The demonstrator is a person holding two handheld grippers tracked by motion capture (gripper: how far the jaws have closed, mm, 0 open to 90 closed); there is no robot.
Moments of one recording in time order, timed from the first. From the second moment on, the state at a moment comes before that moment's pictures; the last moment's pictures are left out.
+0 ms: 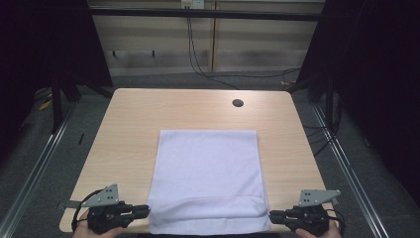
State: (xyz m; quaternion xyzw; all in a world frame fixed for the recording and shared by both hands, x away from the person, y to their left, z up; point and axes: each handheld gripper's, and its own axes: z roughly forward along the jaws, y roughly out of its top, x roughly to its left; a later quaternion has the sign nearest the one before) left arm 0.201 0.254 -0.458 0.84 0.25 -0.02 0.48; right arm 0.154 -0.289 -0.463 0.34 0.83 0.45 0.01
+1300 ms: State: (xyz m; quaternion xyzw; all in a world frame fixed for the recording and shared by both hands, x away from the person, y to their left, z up) left arm 0.303 0.206 -0.484 0.85 0.32 -0.02 0.42; right arm 0.226 -0.262 -0.477 0.35 0.83 0.43 0.01
